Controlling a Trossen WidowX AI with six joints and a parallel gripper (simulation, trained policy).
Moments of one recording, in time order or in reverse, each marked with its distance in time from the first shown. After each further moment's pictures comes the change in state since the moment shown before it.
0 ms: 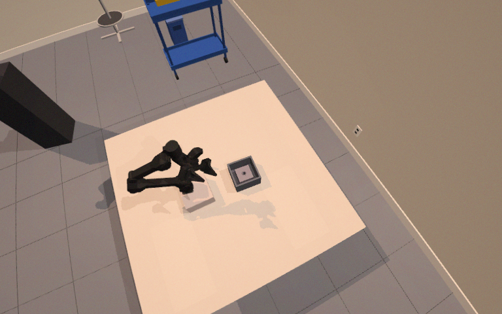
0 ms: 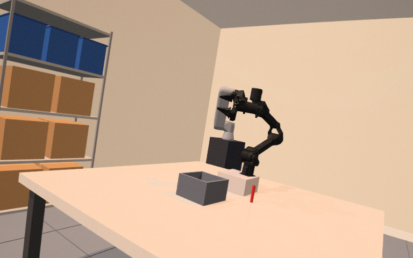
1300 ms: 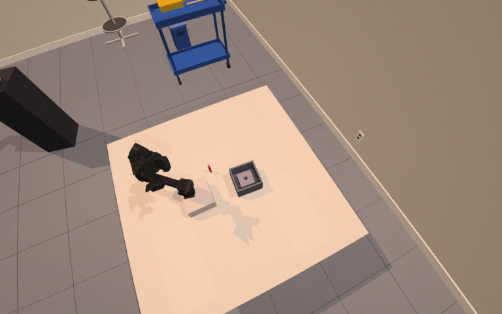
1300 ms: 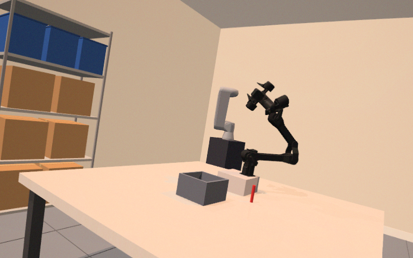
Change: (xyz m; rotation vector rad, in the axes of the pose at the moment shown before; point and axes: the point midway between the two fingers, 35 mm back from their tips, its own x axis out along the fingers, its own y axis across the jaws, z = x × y) arm -0.155 -0.185 -0.036 -0.747 0.475 -0.861
